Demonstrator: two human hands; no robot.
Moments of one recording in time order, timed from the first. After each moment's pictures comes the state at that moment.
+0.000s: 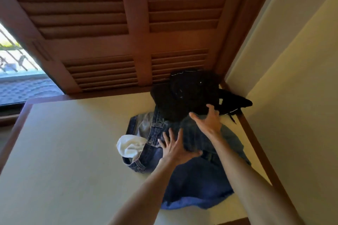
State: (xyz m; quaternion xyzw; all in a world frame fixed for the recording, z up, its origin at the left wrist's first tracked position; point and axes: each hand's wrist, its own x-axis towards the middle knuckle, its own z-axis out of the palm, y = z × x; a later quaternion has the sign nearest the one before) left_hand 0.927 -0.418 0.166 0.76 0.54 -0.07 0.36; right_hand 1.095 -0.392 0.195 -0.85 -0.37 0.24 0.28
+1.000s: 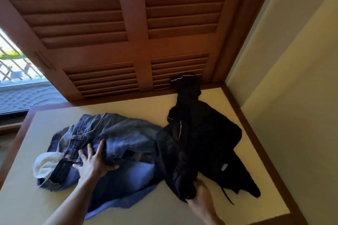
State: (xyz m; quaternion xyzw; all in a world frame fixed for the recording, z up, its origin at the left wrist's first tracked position) left_hand 0.666 -0.360 0.140 0.62 0.75 -0.10 0.21; right_hand 0.997 -0.575 0.131 -0.77 -0.44 0.41 0.19
